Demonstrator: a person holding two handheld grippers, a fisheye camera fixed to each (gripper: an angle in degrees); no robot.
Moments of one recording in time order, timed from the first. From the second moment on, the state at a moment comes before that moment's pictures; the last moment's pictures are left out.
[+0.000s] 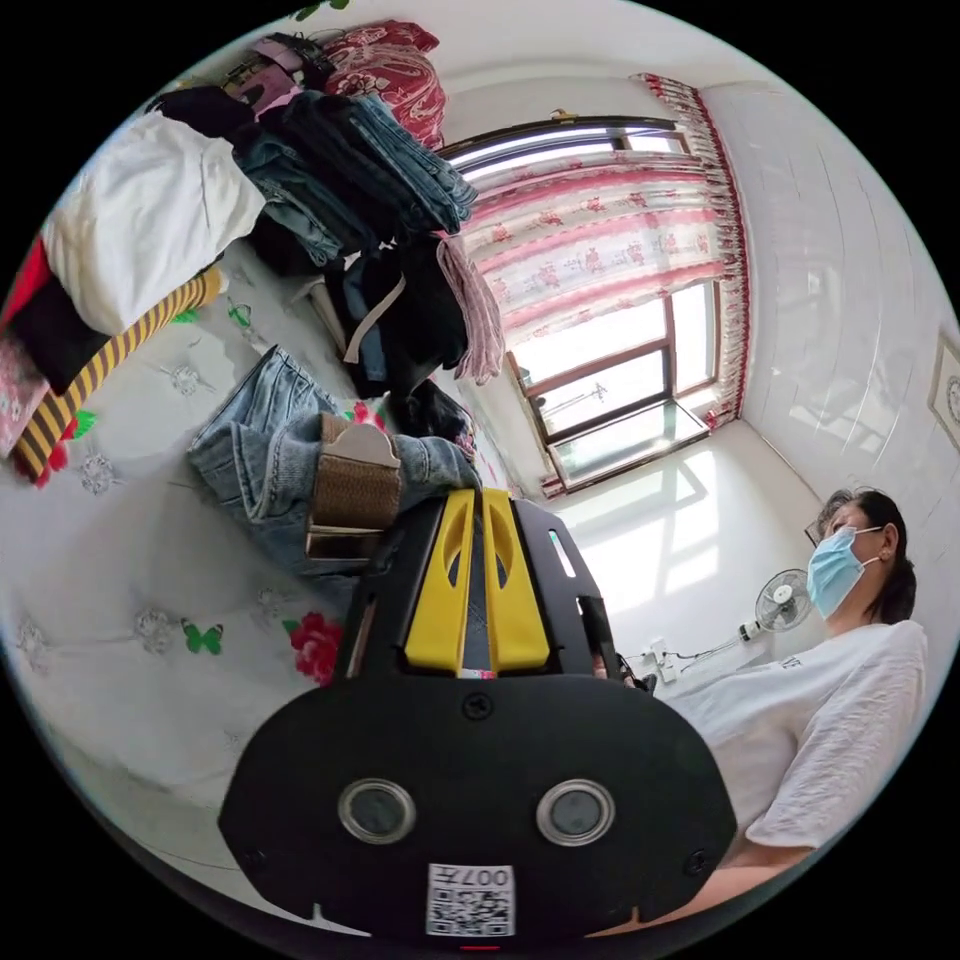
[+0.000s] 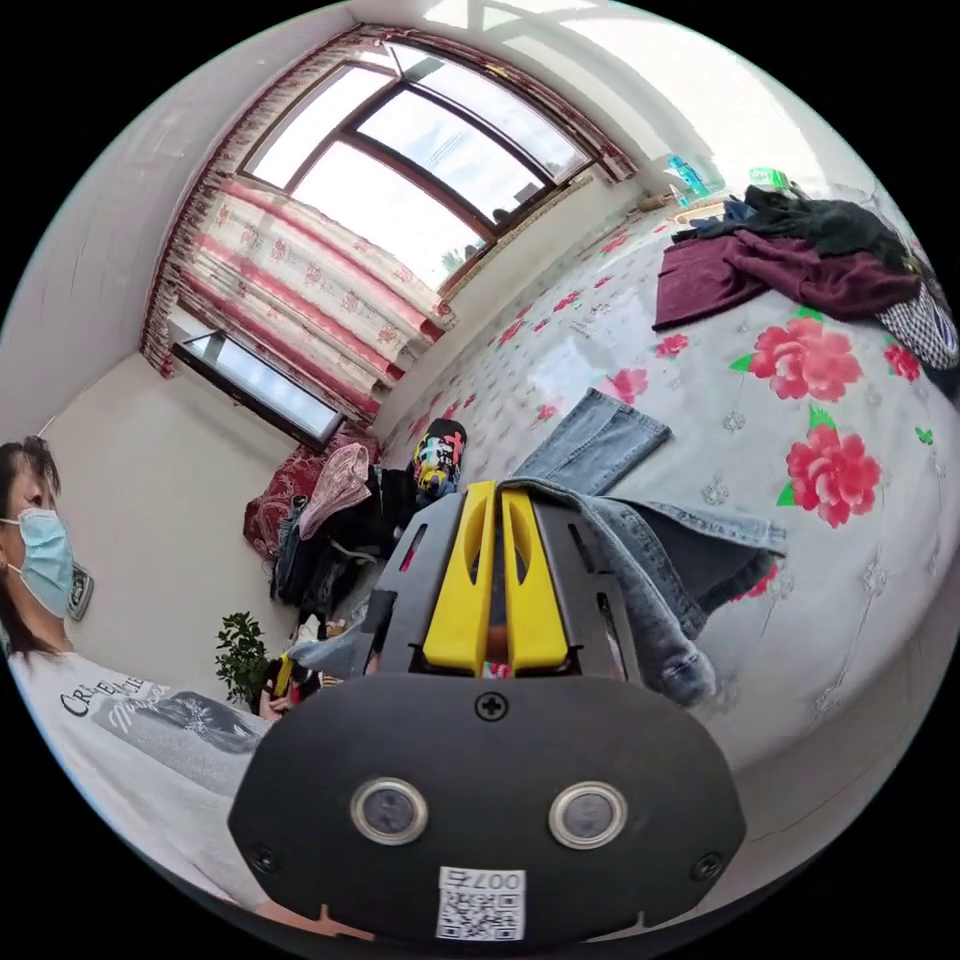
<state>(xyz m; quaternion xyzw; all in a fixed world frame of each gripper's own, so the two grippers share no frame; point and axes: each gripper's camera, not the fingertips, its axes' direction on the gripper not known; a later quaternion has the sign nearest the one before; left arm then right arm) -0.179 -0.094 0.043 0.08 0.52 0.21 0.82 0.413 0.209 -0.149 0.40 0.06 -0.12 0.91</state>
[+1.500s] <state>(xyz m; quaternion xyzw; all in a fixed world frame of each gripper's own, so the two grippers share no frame) 0.338 0.081 0.325 -0.01 0.02 0.70 0.71 0.453 -0.138 0.128 0.25 0.24 -0.12 0.93</state>
